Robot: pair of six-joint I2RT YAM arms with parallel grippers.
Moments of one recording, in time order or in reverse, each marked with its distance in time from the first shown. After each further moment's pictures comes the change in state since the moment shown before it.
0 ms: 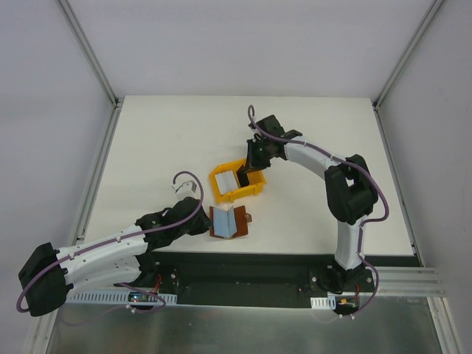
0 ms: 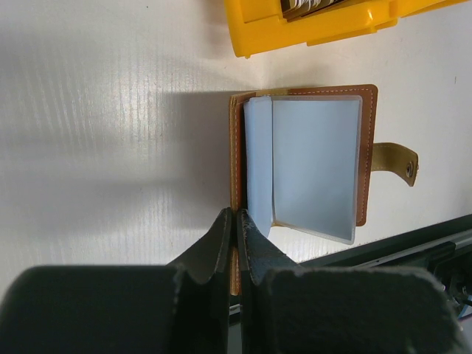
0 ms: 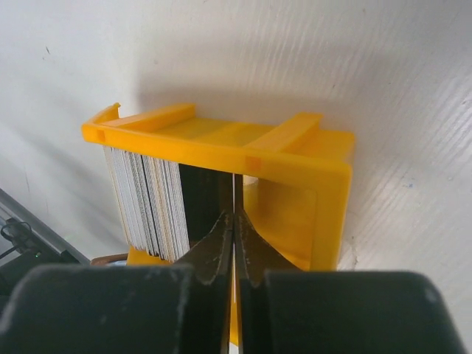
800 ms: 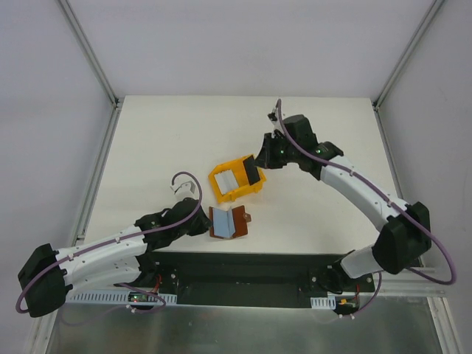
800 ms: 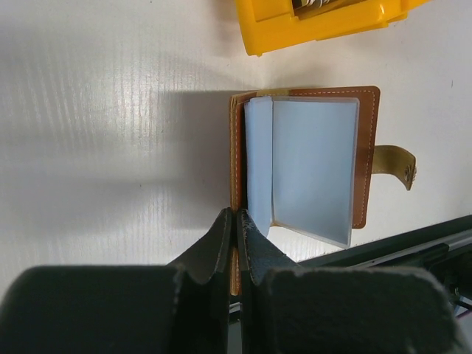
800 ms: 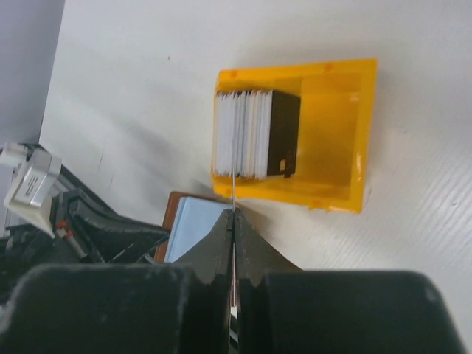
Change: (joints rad) left arm 0.000 -0.007 -0.008 0.000 0.000 -0.023; right arm 0.016 -0.453 -0.149 0.002 0.074 -0.026
